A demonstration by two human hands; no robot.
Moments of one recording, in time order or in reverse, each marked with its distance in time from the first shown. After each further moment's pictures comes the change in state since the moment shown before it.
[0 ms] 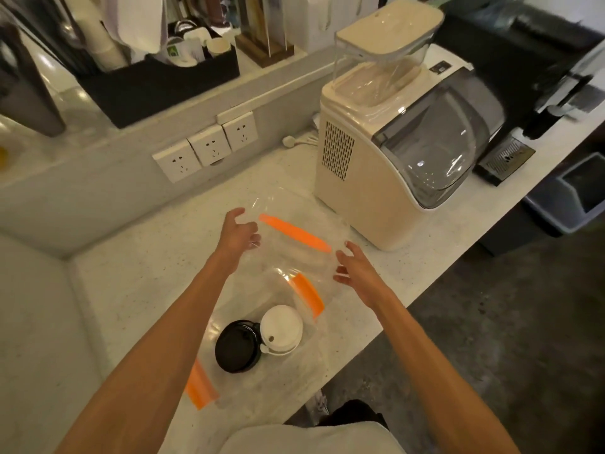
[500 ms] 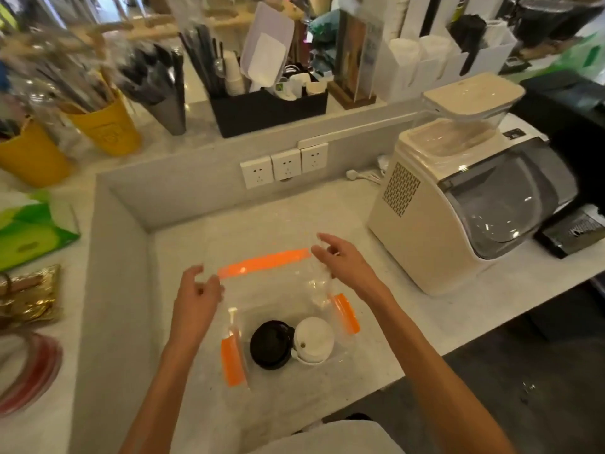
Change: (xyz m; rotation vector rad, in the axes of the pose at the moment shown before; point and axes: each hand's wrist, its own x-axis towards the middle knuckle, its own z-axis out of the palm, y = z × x) left_hand -0.159 -0.065 -0.133 0.126 0.494 0.130; right_hand -0.039 -0.079 0.104 -0.574 -0.222 -0.511
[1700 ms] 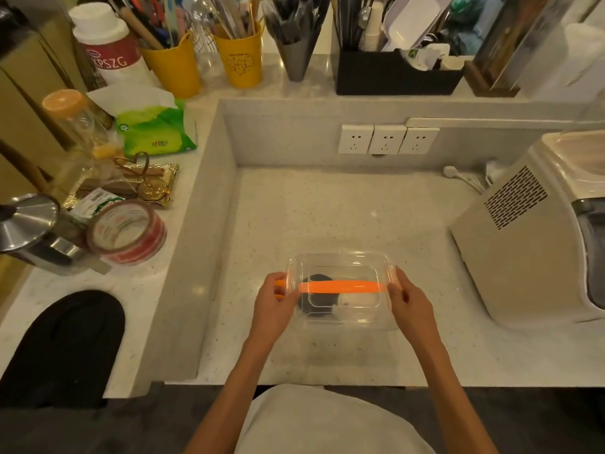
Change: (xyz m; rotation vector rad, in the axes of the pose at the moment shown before) left_hand -0.094 -0.061 0.036 -0.122 0.070 -0.201; right_hand -0.063 0.080 0.036 -0.317 0.027 -0.050
